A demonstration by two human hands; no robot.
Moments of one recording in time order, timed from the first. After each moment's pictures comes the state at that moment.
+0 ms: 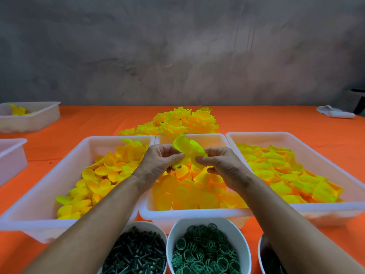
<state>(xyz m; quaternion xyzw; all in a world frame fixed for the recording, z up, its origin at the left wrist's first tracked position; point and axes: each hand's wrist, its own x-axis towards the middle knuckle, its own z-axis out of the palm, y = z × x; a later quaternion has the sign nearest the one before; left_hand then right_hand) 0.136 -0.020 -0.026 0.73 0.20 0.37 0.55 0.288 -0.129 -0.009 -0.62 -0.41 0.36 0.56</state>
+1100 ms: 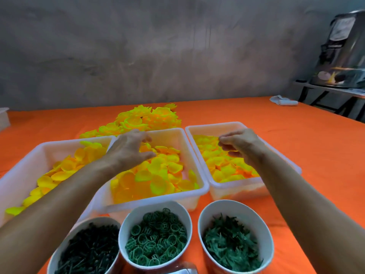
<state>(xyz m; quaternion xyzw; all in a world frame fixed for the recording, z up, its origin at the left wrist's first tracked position) 0.160 -0.054 0.024 0.92 0.29 0.24 0.11 0.377 -0.232 0.033 -0.75 -0.27 0.23 0.56</state>
